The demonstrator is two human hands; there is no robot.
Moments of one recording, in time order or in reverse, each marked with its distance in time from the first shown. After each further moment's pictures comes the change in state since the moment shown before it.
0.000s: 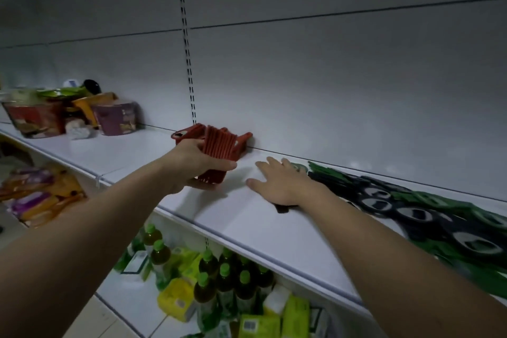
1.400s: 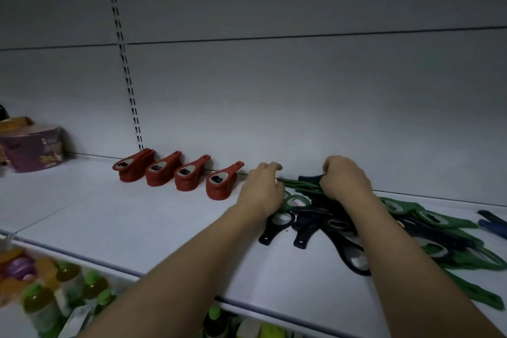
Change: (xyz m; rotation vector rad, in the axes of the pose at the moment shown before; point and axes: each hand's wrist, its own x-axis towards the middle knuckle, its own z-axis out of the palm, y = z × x) left_hand 0.064 0.013 0.161 0.615 -0.118 0.561; right_hand -0.055 0.107 -0.052 0.159 0.403 0.721
